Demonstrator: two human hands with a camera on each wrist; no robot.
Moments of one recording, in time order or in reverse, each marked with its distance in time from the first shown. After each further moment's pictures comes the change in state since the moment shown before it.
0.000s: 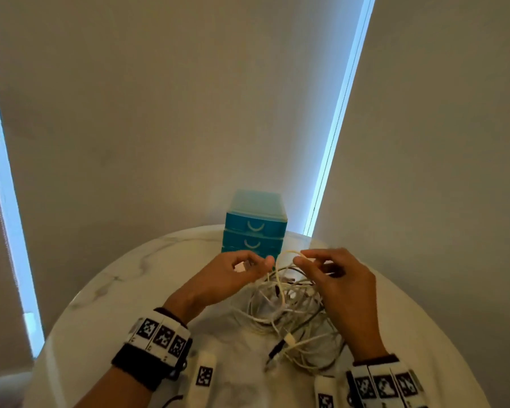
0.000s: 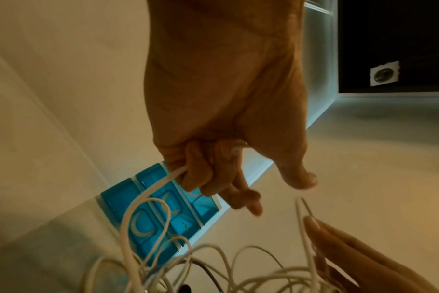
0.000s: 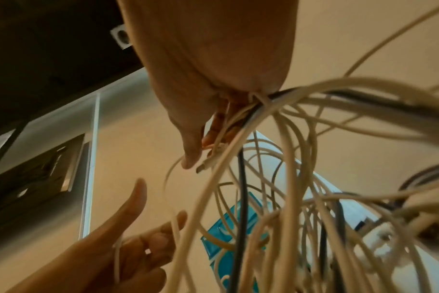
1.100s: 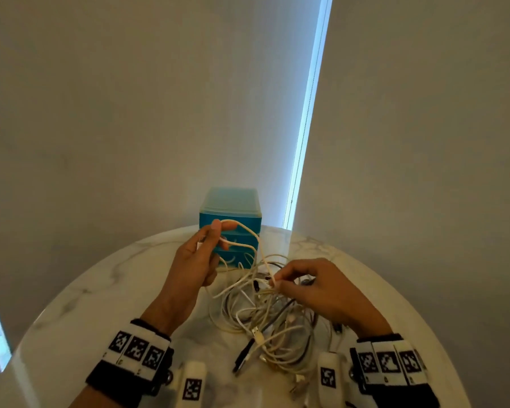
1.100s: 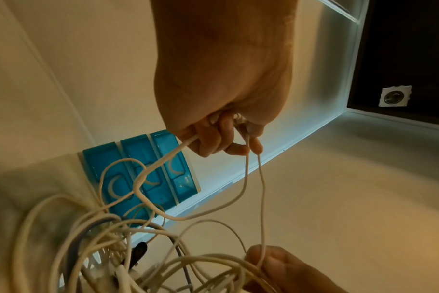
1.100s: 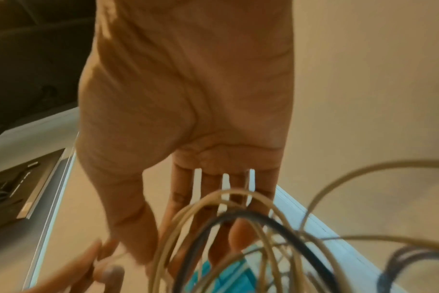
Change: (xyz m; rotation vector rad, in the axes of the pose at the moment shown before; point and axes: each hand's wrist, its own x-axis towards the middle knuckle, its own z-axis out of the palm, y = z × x) left_hand 0.010 0.000 0.011 -0.570 0.249 0.091; right_hand 0.011 -0.014 -0.039 -0.175 -0.579 0.157
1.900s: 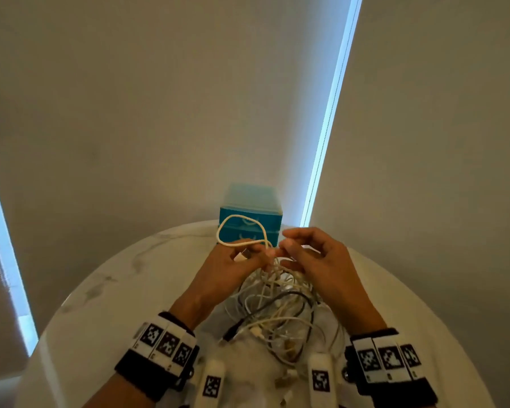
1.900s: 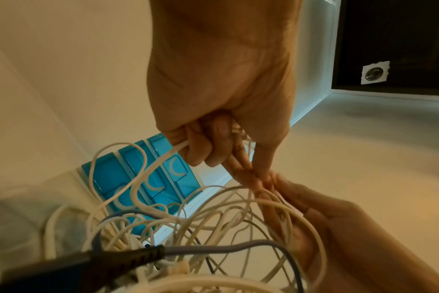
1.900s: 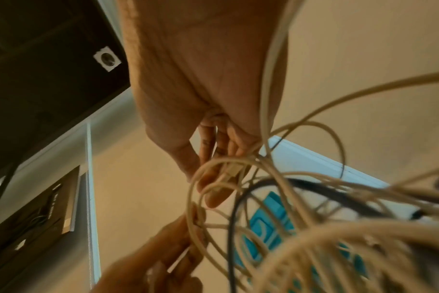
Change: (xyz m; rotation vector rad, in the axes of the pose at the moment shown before) left_hand -0.009 0.002 0.005 0.341 -0.142 0.076; right_hand 0.030 -0.020 0.039 0.549 0.292 -0.024
